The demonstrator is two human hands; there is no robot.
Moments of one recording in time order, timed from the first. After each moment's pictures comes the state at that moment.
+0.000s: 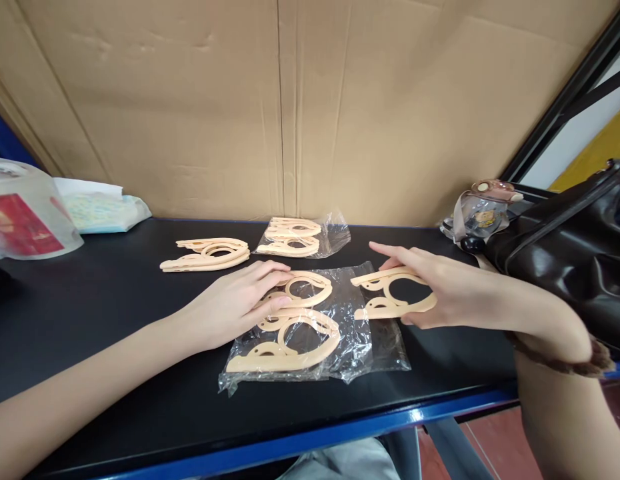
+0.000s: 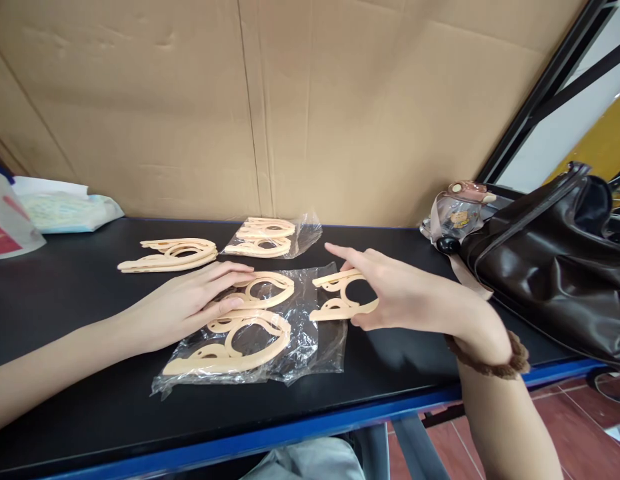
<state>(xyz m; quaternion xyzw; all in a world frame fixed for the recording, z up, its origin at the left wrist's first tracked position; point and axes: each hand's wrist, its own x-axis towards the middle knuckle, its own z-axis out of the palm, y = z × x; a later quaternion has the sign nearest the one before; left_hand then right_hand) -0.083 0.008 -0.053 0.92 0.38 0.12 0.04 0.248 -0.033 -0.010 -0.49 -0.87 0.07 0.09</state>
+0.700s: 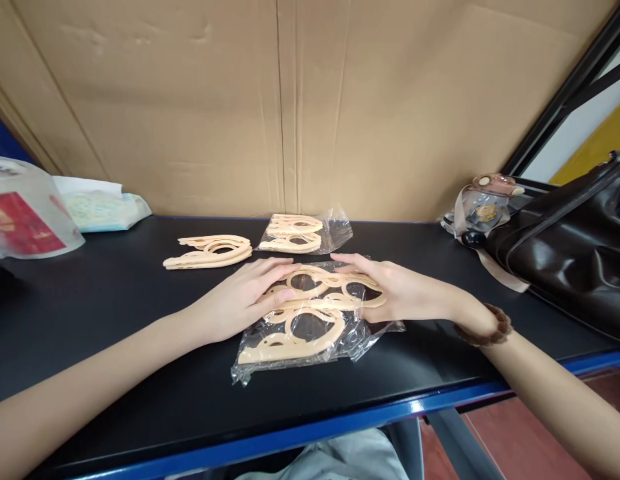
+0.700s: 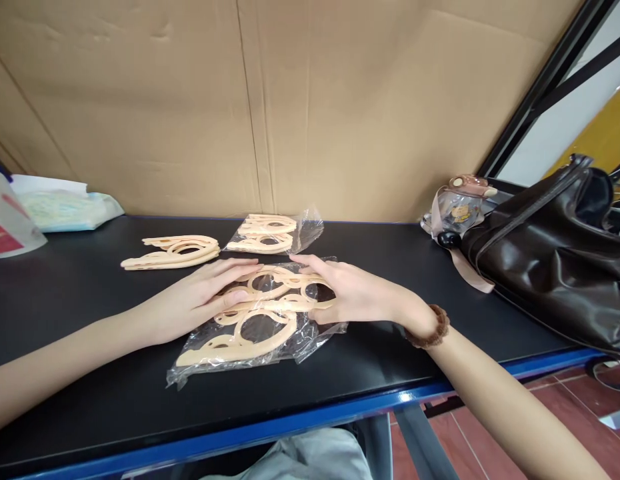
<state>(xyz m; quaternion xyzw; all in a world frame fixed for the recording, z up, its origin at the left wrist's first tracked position) -0.084 0.014 -0.062 0.91 0.39 0.13 0.08 0.207 -0.010 -0.040 -0.39 -0.89 0.19 0.13</state>
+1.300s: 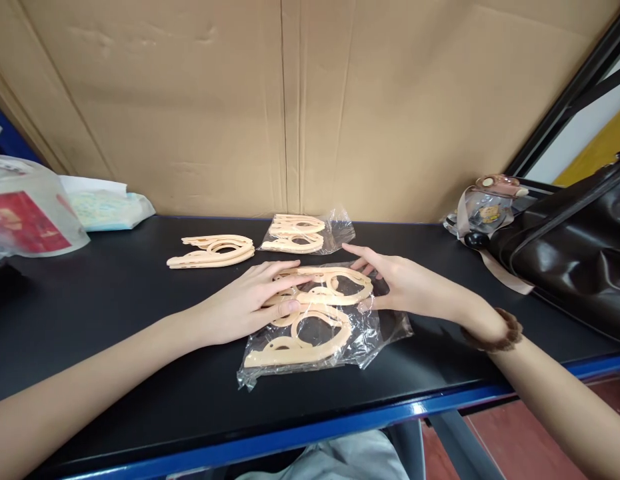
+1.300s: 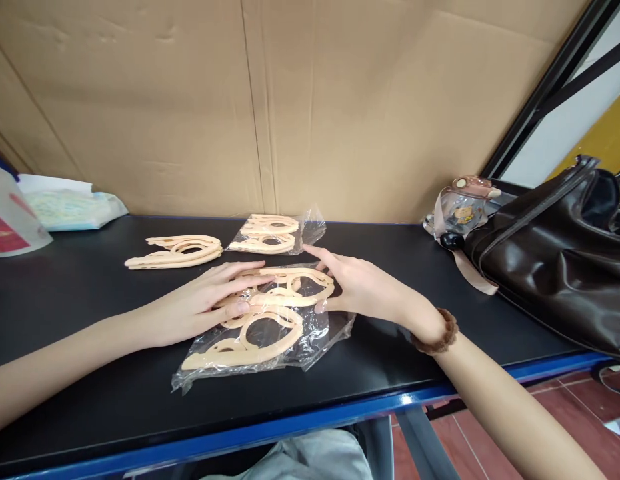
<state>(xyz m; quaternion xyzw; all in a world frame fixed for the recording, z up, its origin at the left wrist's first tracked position) -0.083 0.010 -0.056 0.92 0.36 0.10 0.12 0.210 -0.007 -0.042 -0.42 -0.88 0.12 0.17</state>
